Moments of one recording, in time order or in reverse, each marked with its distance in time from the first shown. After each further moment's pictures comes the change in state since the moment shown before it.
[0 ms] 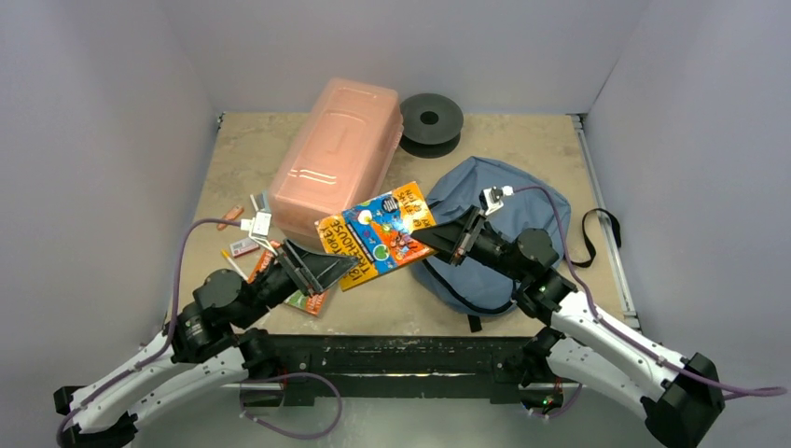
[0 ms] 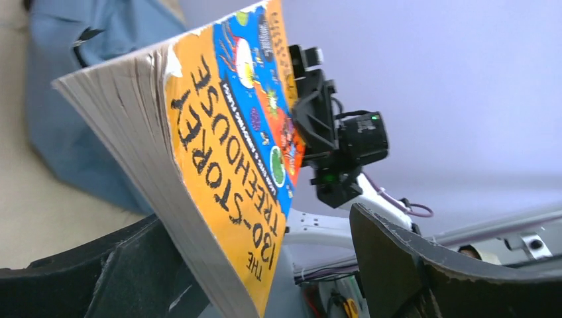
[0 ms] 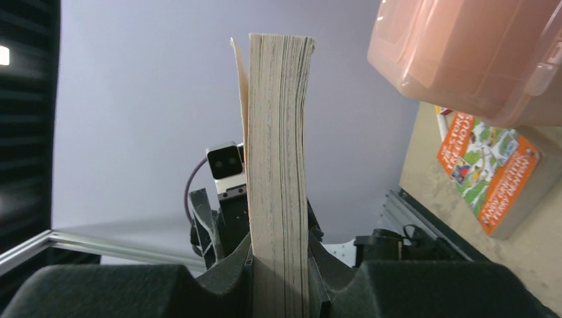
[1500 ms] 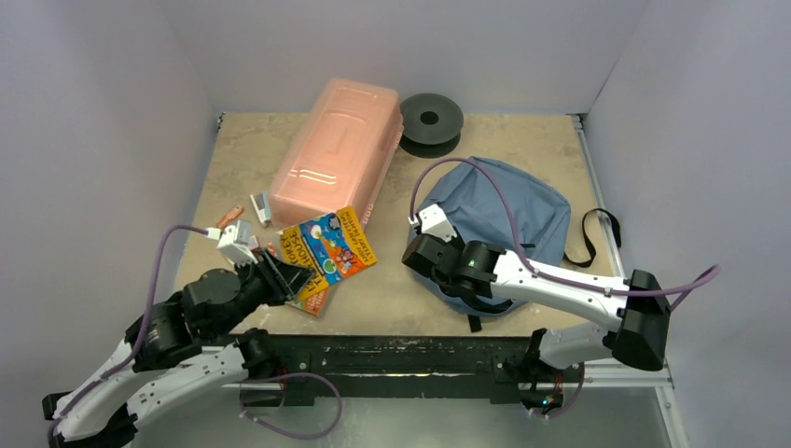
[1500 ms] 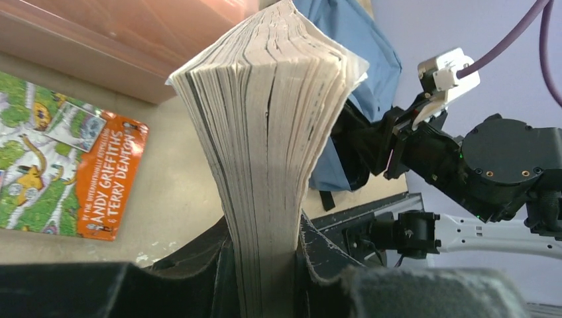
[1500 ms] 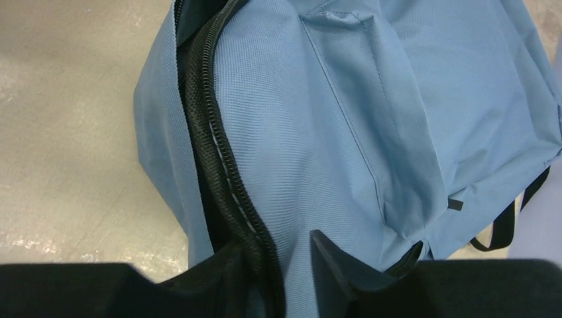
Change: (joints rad) left arm -0.002 -0.003 0.240 -0.629 -0.279 0.129; right arm 0.413 0.527 0.531 -1.301 1.094 -0.982
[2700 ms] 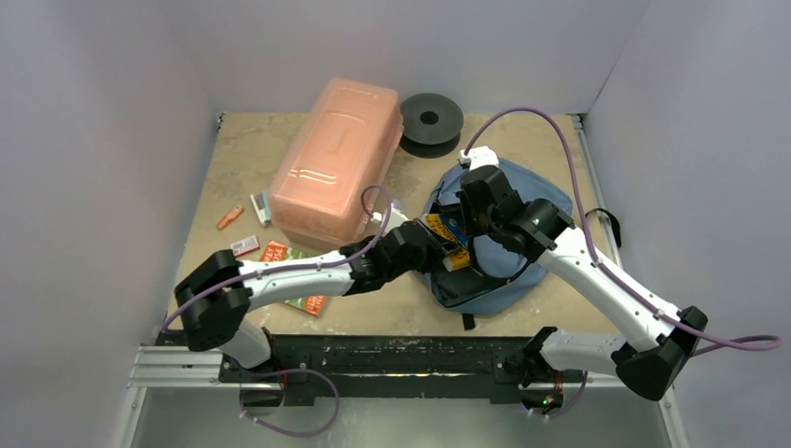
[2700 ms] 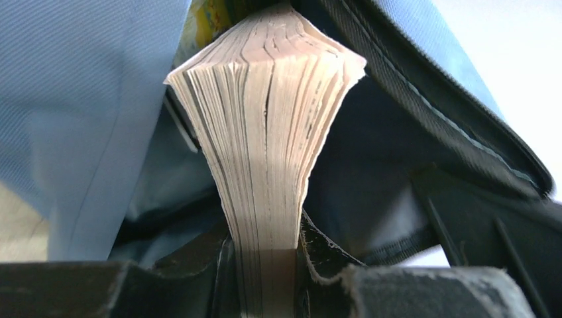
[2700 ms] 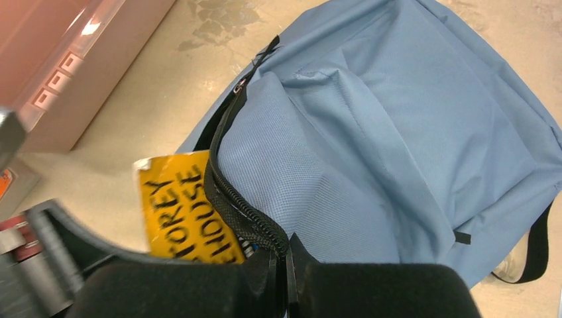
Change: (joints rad) left arm -0.088 1.163 0.100 0.929 0.166 -0.649; right arm -0.375 -0.130 0.210 0.033 -0.320 -0.153
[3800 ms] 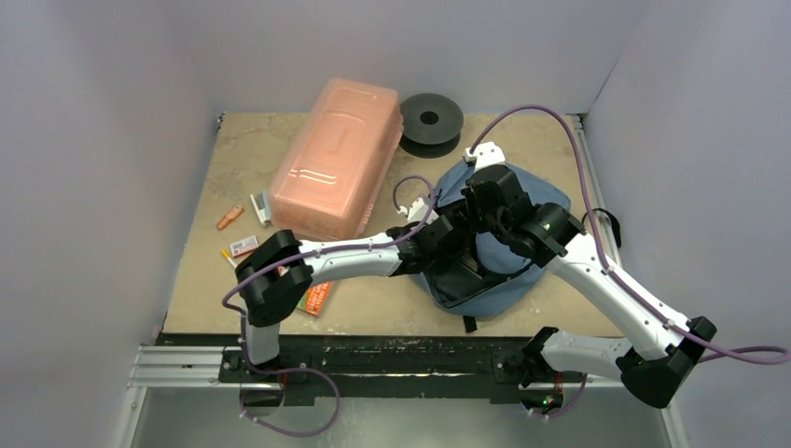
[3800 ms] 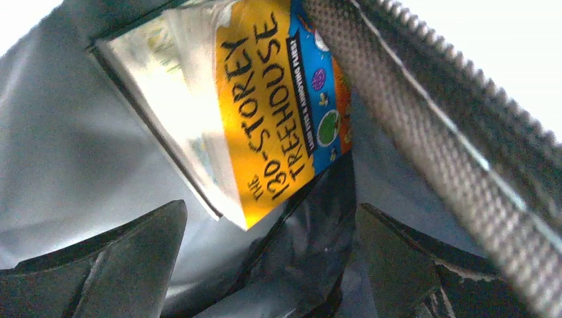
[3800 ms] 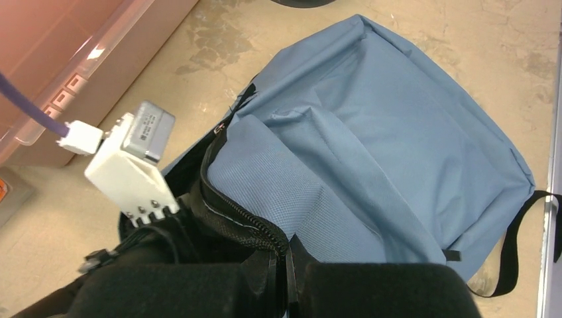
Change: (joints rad) left arm -0.005 0.406 0.375 -0.183 -0.094 0.008; right arm -0.011 -0.051 -0.003 0.031 0.019 -0.078
